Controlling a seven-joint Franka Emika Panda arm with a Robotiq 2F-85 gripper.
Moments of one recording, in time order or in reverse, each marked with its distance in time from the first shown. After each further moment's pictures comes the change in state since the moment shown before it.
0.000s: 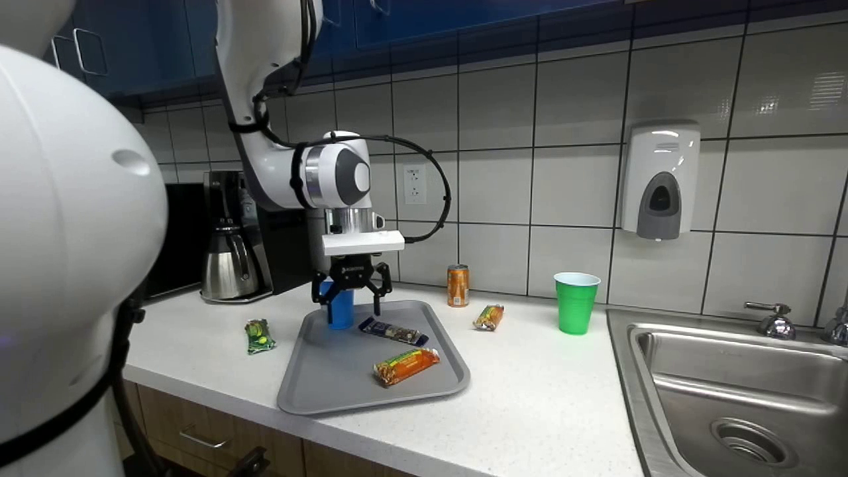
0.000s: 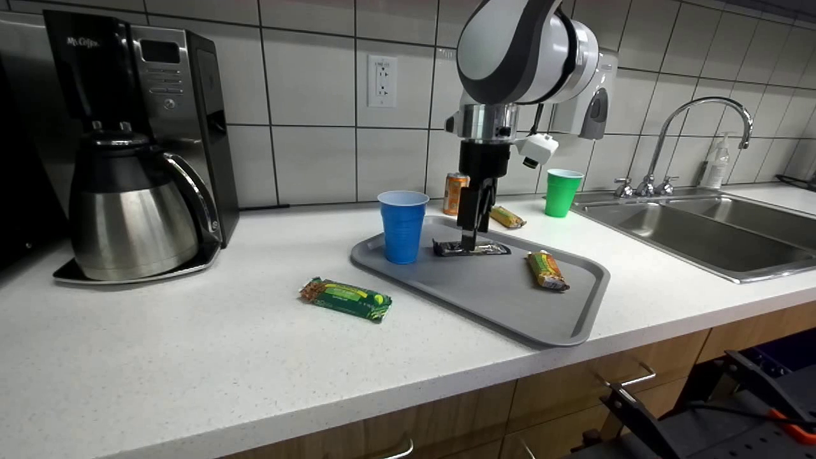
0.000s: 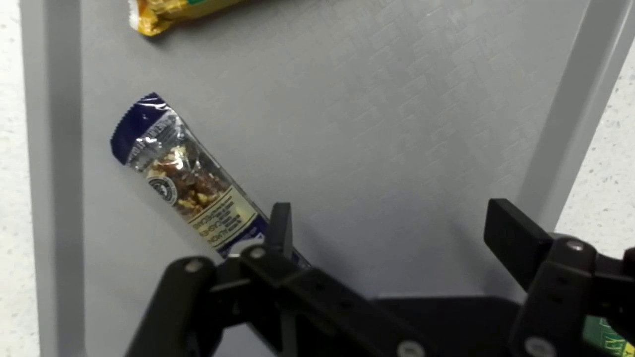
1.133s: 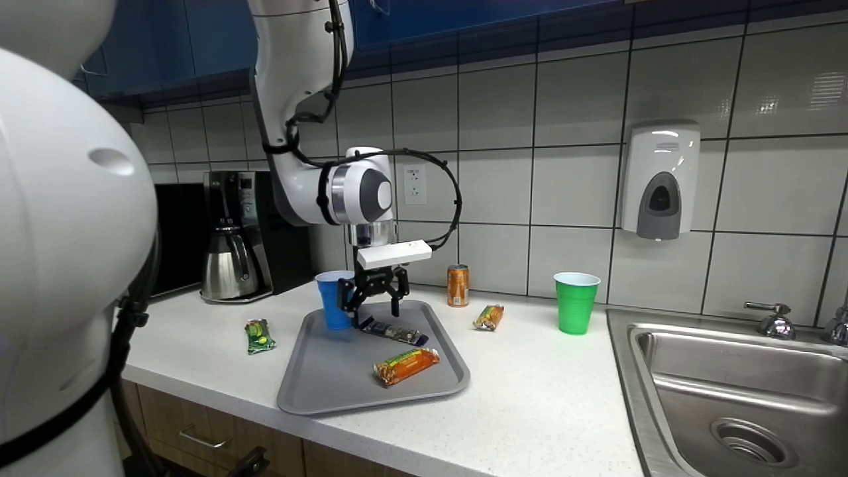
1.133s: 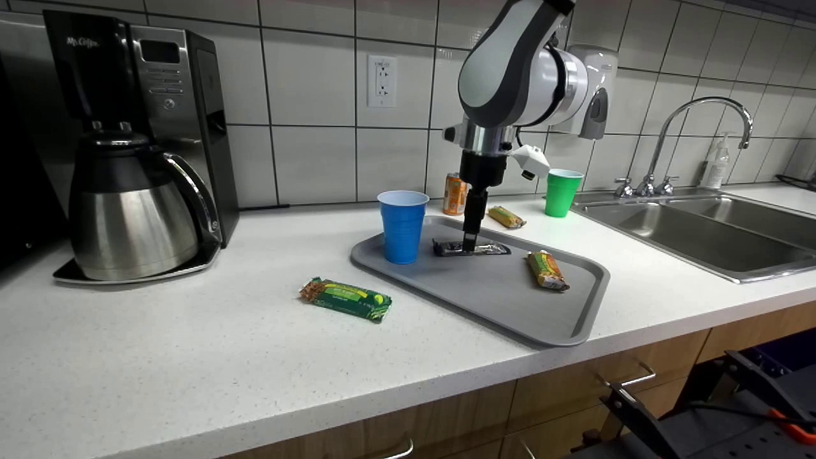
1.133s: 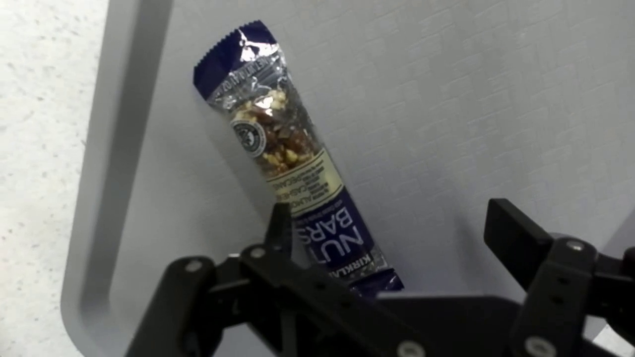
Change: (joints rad) arm -0.056 0.124 -0.006 0.091 -0.020 0.100 -0.237
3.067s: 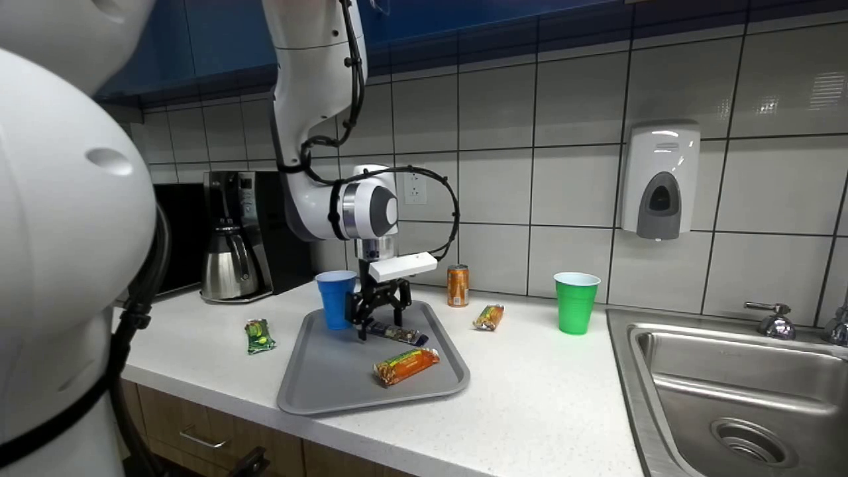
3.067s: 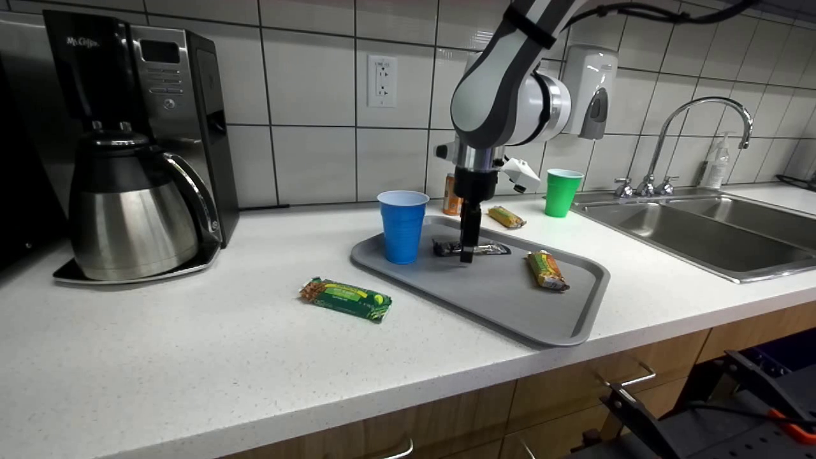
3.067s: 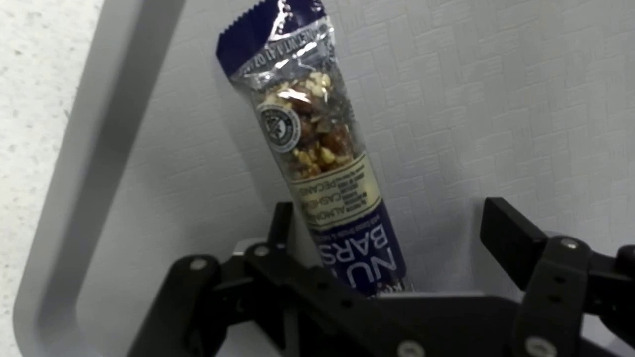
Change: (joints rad) arm -0.006 0.111 -0.002 0.085 -0.051 0.000 -0.077
